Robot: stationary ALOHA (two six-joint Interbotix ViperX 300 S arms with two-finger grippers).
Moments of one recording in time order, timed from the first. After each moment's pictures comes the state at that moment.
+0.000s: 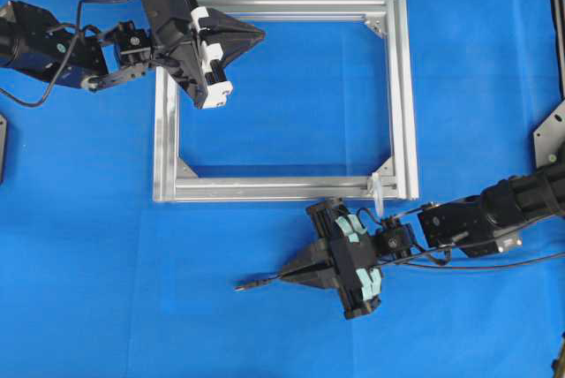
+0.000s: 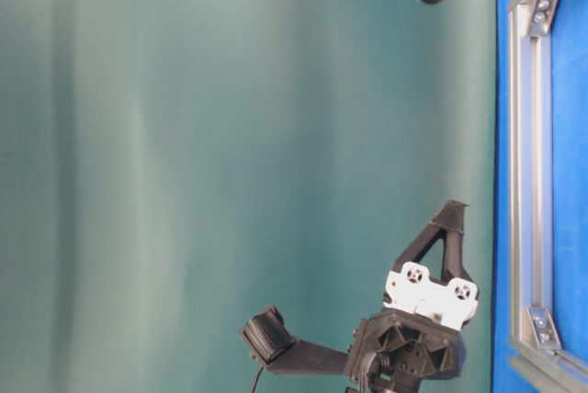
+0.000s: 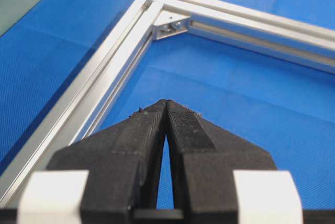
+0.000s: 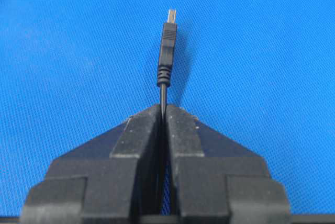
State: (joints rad) left arm 0.28 0.15 0.83 -0.09 -0.76 0.00; right arm 0.34 0.41 0.76 0.04 -0.76 0.09
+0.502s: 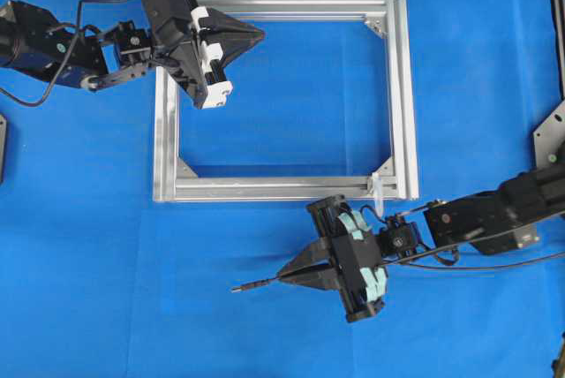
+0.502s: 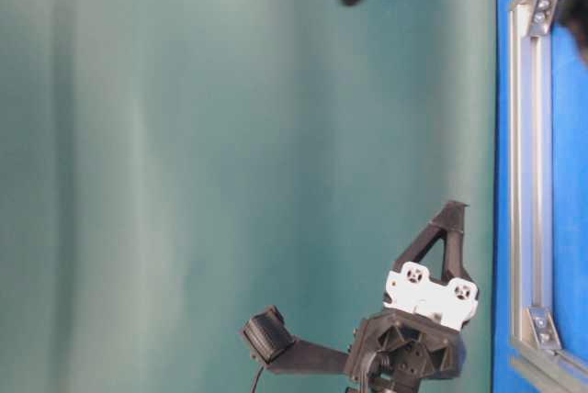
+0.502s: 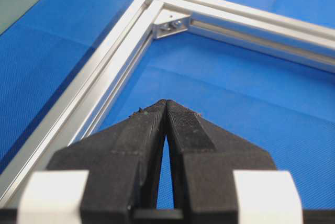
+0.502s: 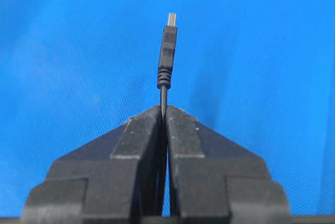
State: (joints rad) left arm 0.28 0.15 0.83 -0.09 -0.76 -0.01; right arm 0.34 0.28 0.76 0.04 -0.65 0.10
